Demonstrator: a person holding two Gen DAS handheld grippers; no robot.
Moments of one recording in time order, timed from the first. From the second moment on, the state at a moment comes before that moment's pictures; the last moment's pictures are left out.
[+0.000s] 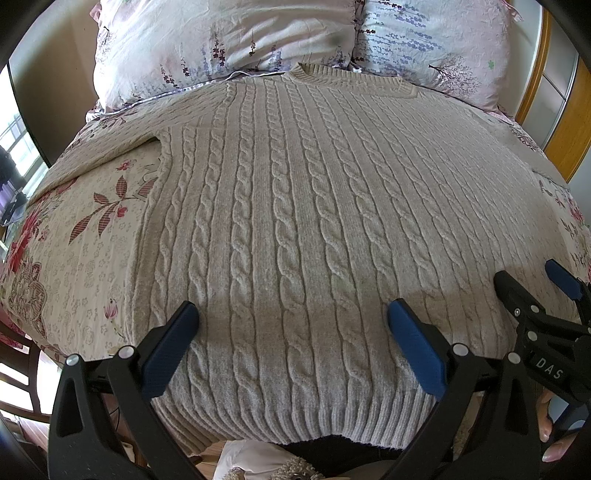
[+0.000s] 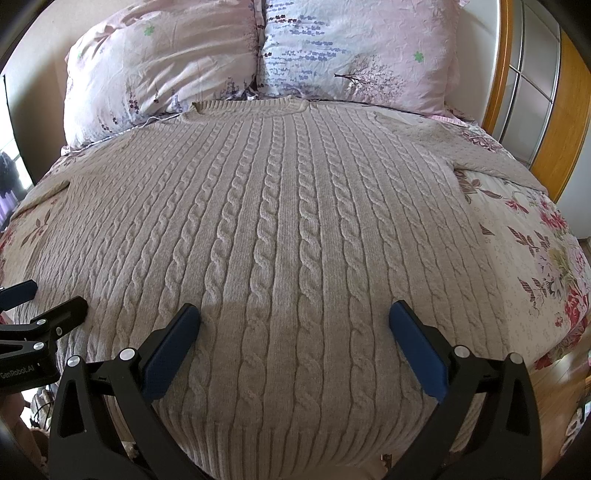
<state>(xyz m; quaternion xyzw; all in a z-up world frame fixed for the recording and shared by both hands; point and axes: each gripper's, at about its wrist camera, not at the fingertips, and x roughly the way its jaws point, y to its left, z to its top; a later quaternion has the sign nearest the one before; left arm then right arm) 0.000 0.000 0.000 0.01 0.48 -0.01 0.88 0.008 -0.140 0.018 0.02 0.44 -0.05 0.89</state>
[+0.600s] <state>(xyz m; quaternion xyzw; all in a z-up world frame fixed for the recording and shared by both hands) 0.000 0.000 0.000 0.01 0.48 -0.01 0.88 0.006 -0.141 0.016 0.02 0.44 -0.05 0.90</state>
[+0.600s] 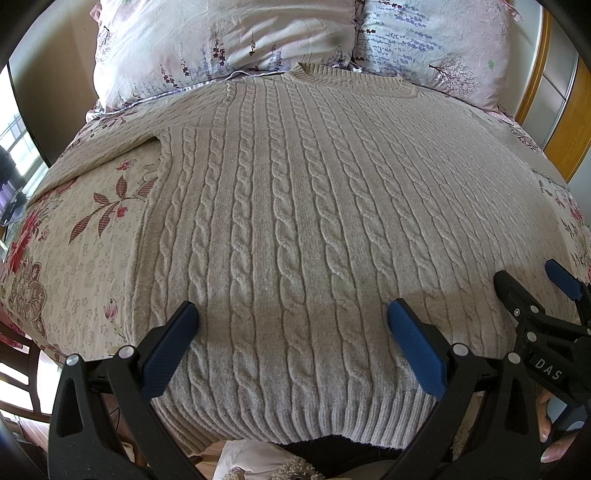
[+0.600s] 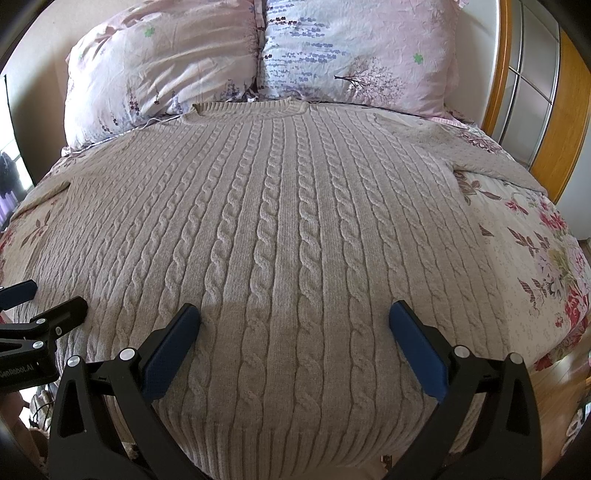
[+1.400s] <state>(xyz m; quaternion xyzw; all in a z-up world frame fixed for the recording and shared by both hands) 0.012 0.002 0.000 0.04 0.51 -0.04 0.86 0.020 -0.154 0.015 -0.02 0.44 0.06 0.89</state>
